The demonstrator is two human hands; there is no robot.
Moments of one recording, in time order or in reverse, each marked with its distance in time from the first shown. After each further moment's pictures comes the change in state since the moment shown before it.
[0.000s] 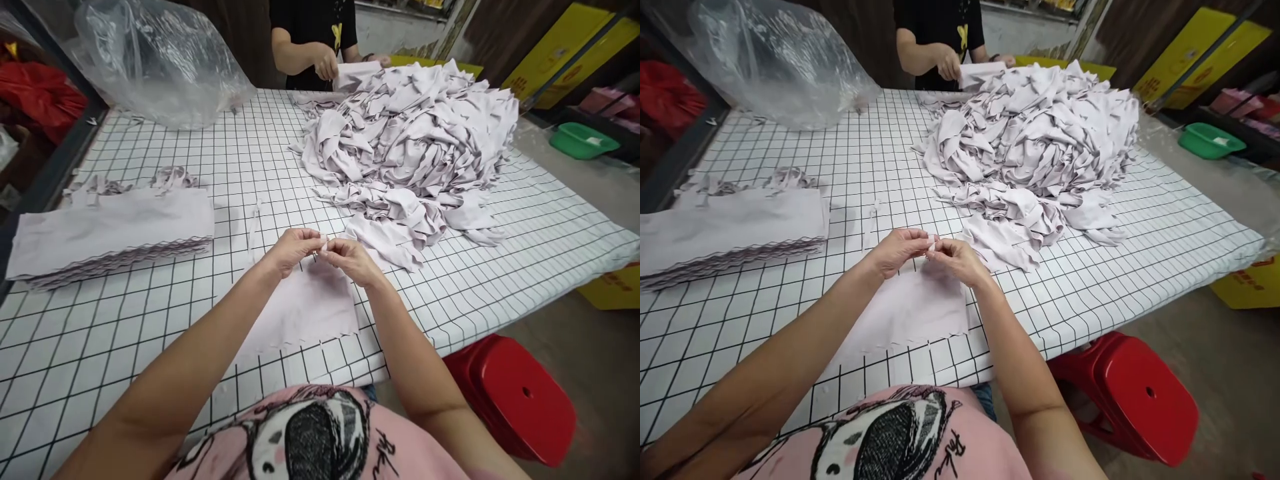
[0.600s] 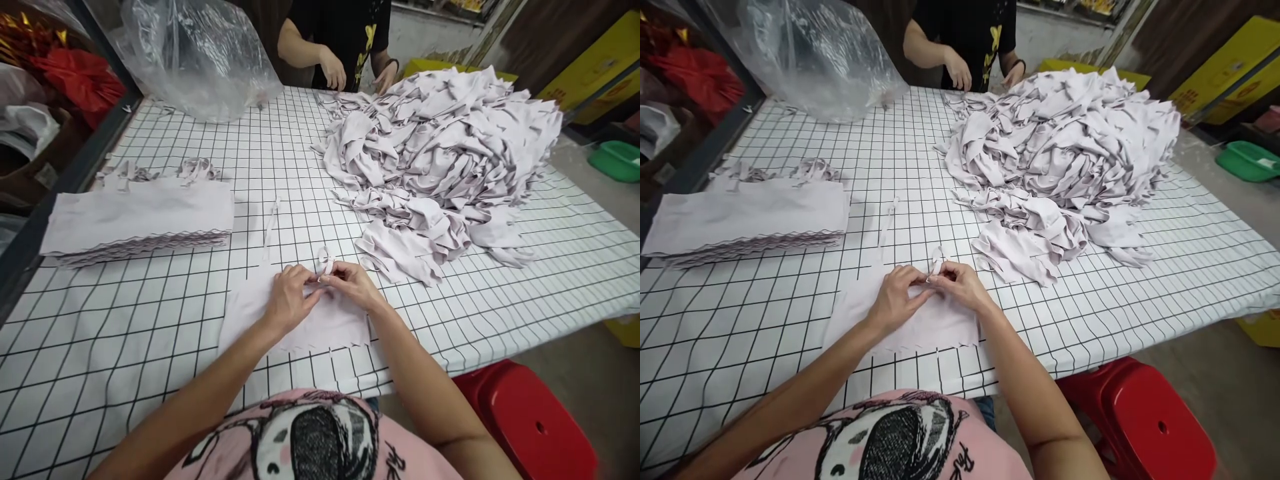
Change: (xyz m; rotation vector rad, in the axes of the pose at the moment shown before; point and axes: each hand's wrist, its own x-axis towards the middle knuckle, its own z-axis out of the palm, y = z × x) left_hand -0.068 -0.070 0.000 0.806 0.304 0.342; right_hand -0.010 0.031 0.028 -0.002 -0.113 0.075
